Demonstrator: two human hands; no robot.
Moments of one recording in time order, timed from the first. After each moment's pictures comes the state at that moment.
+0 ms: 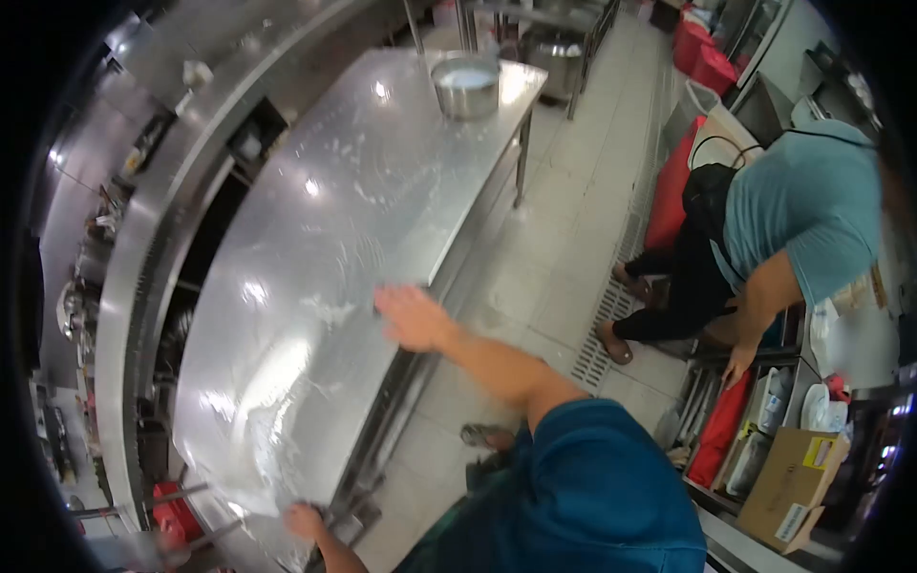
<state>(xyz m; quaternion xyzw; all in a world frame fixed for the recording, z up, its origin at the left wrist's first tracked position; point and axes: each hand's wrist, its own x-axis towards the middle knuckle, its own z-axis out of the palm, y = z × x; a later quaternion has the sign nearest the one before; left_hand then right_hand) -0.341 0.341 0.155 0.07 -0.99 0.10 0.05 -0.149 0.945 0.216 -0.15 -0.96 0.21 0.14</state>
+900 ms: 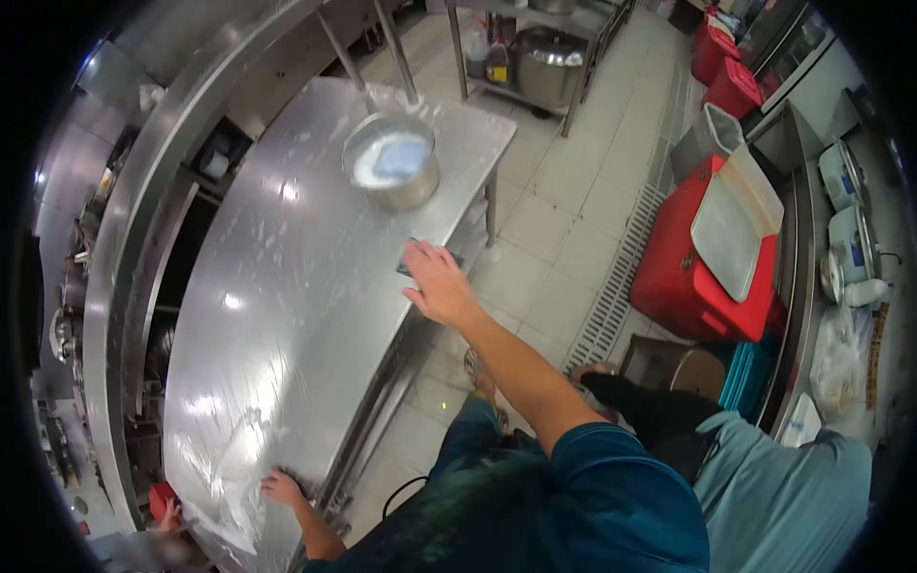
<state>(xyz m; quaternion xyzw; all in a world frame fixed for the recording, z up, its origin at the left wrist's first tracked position) -0.309 0.740 0.183 0.10 -0.99 0.08 0.06 -0.059 1.320 0.228 -0.24 -0.92 0.21 0.24</state>
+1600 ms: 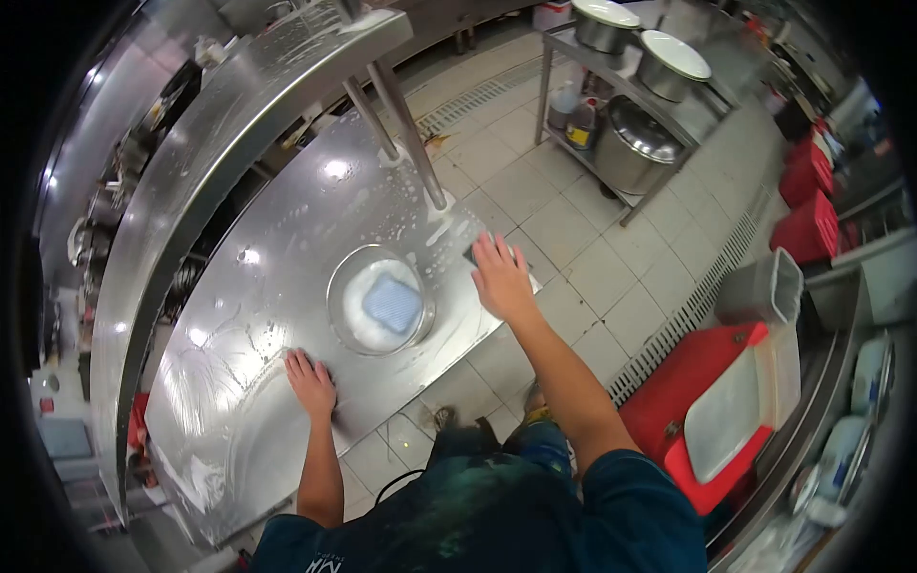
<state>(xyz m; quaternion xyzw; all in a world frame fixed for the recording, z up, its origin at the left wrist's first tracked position) -0.266 1.260 0.210 -0.24 -0.96 -0.10 0.11 -0.089 1.671 0.233 -0.21 -0.96 0.14 0.14</state>
